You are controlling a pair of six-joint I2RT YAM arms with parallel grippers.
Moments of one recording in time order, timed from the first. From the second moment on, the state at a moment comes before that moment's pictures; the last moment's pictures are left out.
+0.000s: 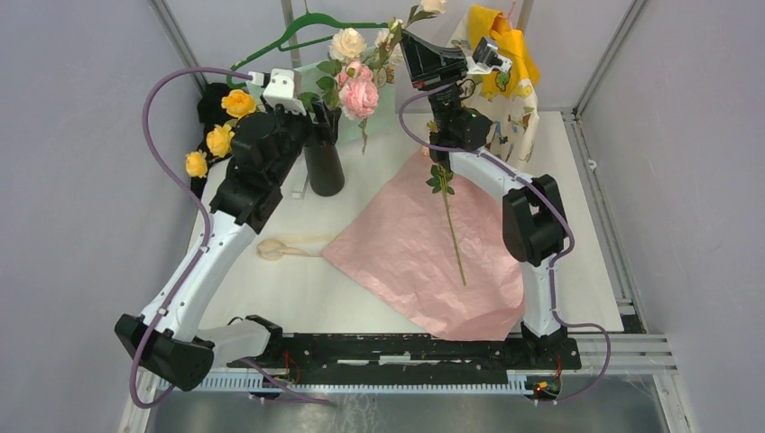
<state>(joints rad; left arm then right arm) -0.43 1.21 1.31 -0.08 -0.15 -0.11 0.51 2.12 1.78 1.54 -0.12 1.13</state>
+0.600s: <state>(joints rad) -0.43 1.11 1.29 -0.19 0.30 -0.08 0.51 1.78 1.31 1.54 -0.27 1.09</state>
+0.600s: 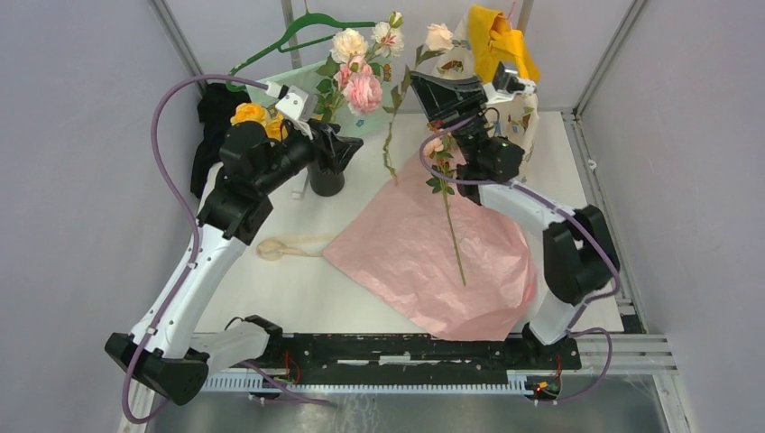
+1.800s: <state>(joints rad) -0.43 1.07 1.31 -0.14 0.72 -0.13 0.67 1.65 1.36 1.33 -0.52 0.91</state>
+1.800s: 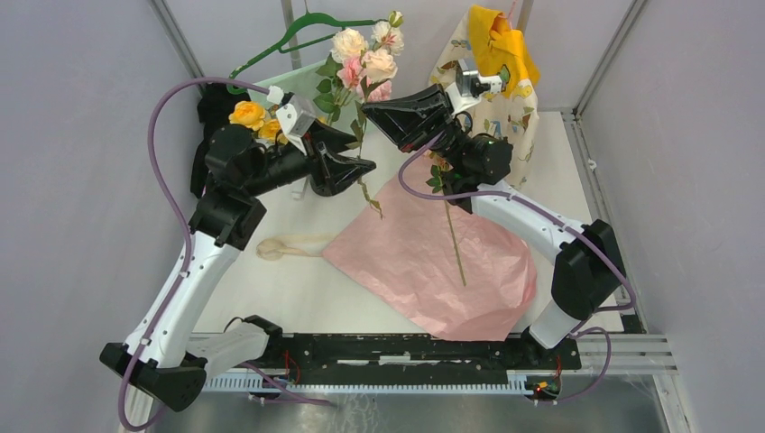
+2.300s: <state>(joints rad) -0.43 1.09 1.31 -0.13 0.55 -0.13 0.67 1.68 1.41 1.30 -0.54 0.90</state>
